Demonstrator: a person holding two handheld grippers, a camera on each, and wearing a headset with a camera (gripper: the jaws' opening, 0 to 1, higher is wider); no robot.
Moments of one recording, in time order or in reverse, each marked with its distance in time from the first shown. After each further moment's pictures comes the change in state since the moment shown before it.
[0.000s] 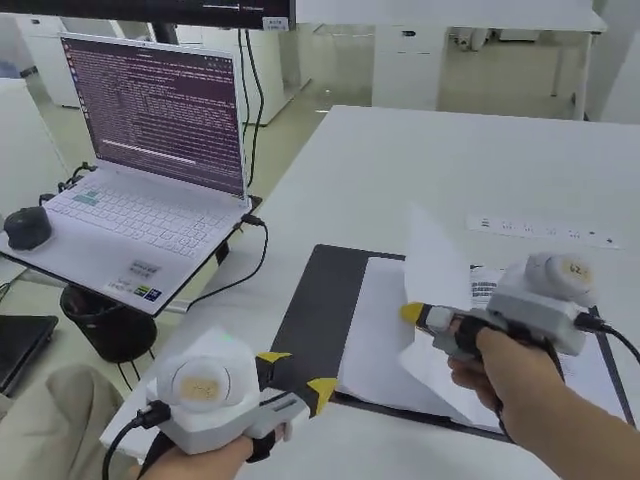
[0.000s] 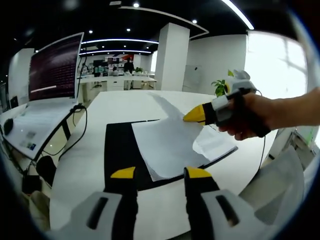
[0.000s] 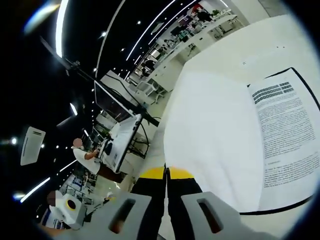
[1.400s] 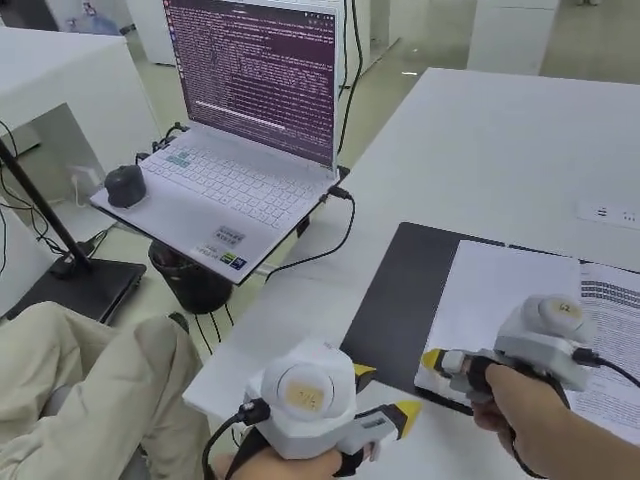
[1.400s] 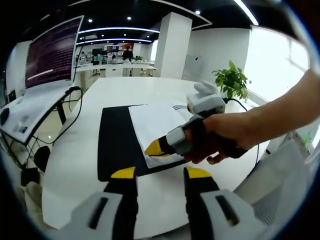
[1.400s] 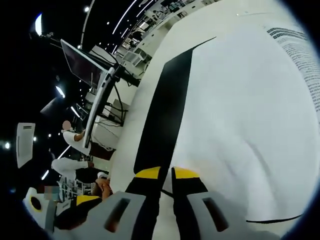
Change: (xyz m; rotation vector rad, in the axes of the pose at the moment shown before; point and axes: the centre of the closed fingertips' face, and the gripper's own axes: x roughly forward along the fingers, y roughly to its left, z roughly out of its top) left arm 0.014 -0.007 -0.030 -0.012 0.100 -0.018; right arm 0.083 -0.035 -0.093 0.056 0.236 -0.048
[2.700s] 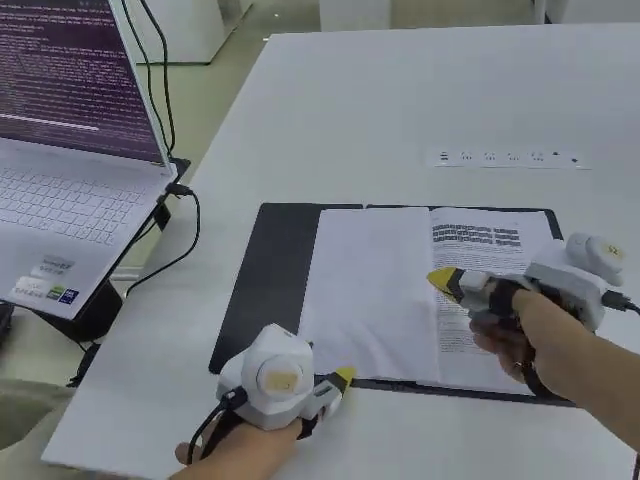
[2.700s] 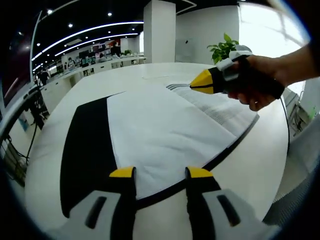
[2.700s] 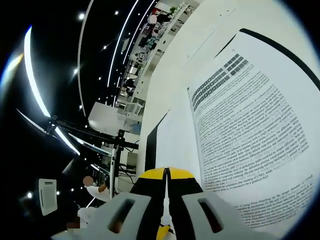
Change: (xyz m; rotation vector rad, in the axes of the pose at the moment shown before) left arm 0.123 -0.012 -0.027 0.159 0.089 0.010; right arm -0.117 -0.106 0.123 0.322 -0.327 0.105
